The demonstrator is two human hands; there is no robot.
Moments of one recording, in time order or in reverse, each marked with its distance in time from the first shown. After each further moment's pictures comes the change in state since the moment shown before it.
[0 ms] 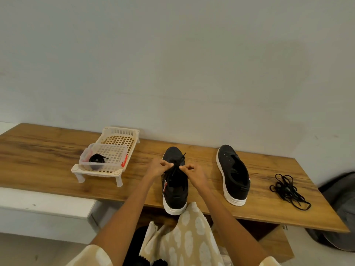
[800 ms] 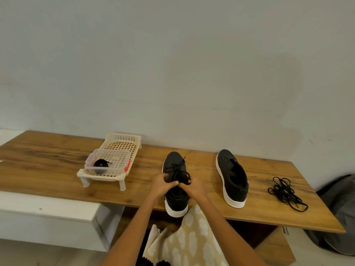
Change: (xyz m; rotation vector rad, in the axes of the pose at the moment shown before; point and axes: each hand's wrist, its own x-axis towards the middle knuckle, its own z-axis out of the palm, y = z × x) left_hand -0.040 -0.013 0.017 -0.021 -0.025 -0.088; right_hand -0.034 -0.006 0.007 -0.232 -0.086 0.142
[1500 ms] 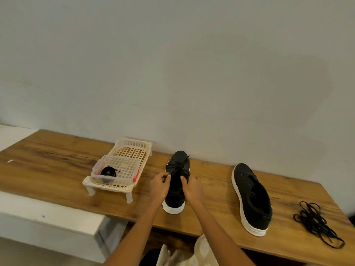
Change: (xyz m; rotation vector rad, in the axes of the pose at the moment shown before) left_hand 0.047 -0.008 -0.024 -0.008 0.437 0.080; right_hand 0.055 -0.045 0.040 -0.110 0.214 -0.068
